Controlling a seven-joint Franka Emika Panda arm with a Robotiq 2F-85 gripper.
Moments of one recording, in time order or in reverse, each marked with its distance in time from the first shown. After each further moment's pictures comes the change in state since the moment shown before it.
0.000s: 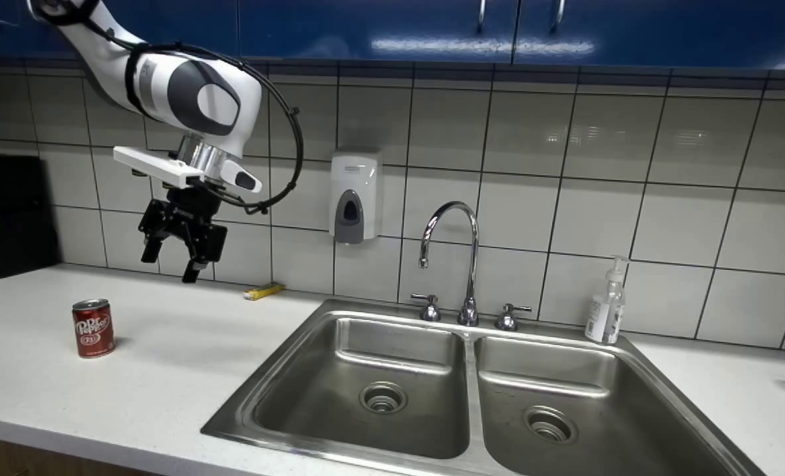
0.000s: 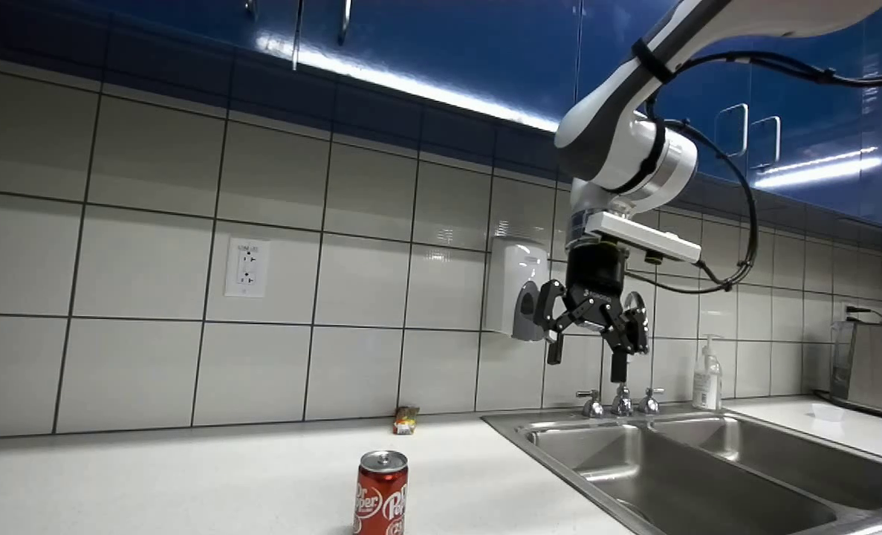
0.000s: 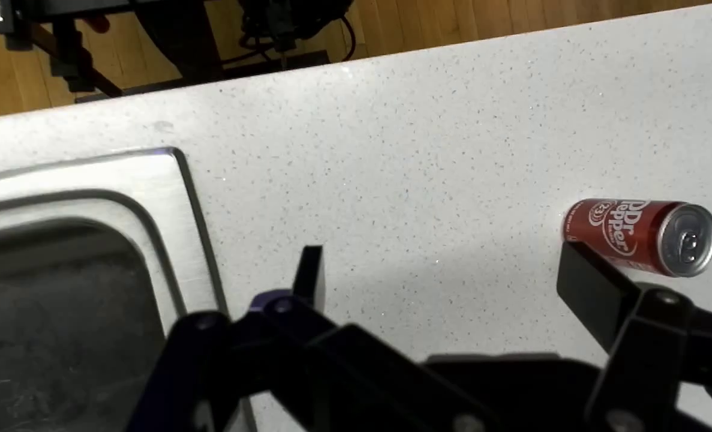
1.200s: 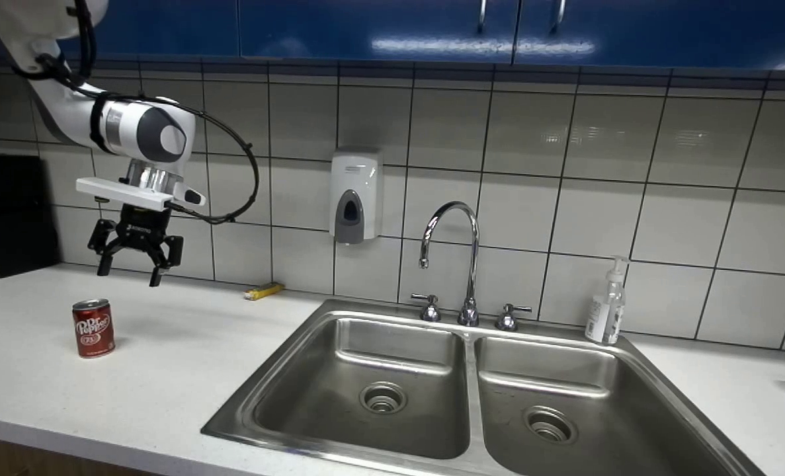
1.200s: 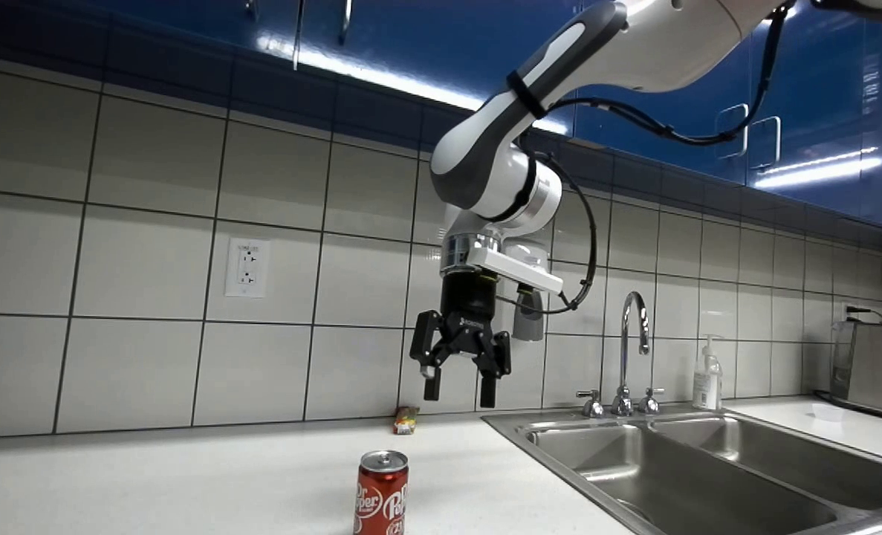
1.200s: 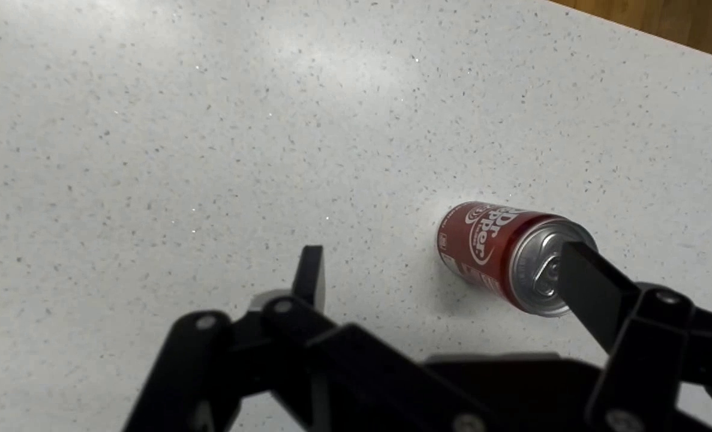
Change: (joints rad) arm 0.150 0.356 0.154 0.314 -0.086 0.067 -0.074
